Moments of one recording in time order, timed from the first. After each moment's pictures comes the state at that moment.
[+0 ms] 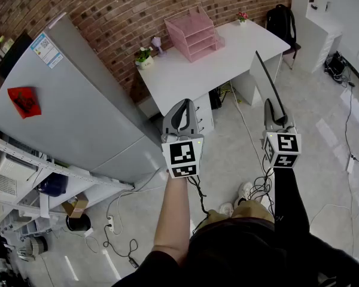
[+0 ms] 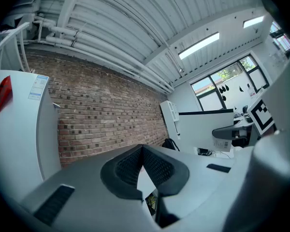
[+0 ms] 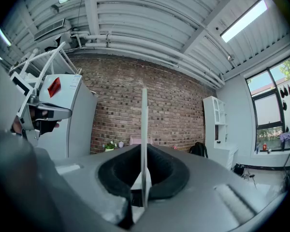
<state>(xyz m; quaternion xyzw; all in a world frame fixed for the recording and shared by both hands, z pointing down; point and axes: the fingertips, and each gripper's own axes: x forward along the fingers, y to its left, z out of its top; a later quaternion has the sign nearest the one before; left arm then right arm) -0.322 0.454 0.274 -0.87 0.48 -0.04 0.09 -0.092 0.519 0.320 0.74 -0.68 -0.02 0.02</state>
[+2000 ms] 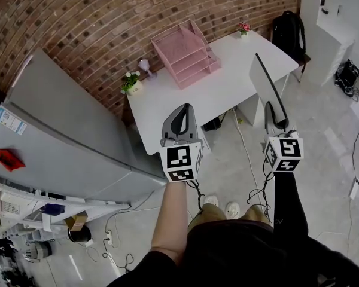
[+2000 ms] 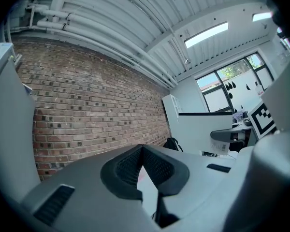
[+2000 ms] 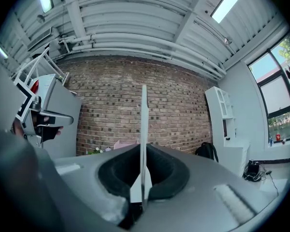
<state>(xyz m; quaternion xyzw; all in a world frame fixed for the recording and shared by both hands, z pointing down) -0.152 0.260 0.295 -0.87 0.48 -0.06 0.07 0.079 0.320 0.340 0.71 -0.70 0.00 -0.02</state>
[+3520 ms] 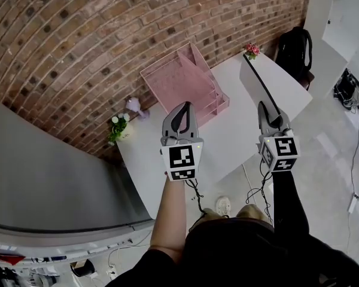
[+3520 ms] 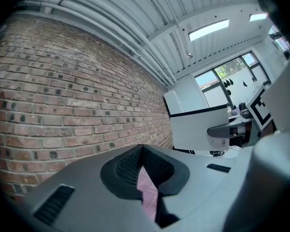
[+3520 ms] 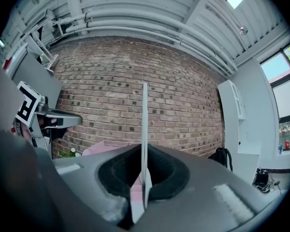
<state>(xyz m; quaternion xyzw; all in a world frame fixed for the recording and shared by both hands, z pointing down) -0.106 -0.085 0.306 -0.89 0.44 -0.05 0.09 0.093 -0.013 0.343 0.72 -0.70 0.00 0.01</state>
